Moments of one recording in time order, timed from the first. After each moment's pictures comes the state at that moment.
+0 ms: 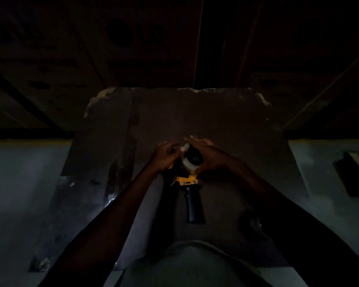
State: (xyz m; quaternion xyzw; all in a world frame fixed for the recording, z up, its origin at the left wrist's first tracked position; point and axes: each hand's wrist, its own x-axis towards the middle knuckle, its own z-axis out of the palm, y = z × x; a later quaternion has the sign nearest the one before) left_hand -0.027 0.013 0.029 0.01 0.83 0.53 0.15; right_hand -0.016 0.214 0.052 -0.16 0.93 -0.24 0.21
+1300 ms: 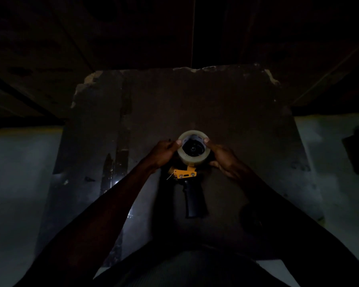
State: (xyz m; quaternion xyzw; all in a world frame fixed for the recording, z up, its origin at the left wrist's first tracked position) left_hand -0.047 0.023 -0.010 -0.04 0.77 0.57 0.28; right_hand -0.008 0.234 -0.003 0.27 0.60 -0.72 0.24
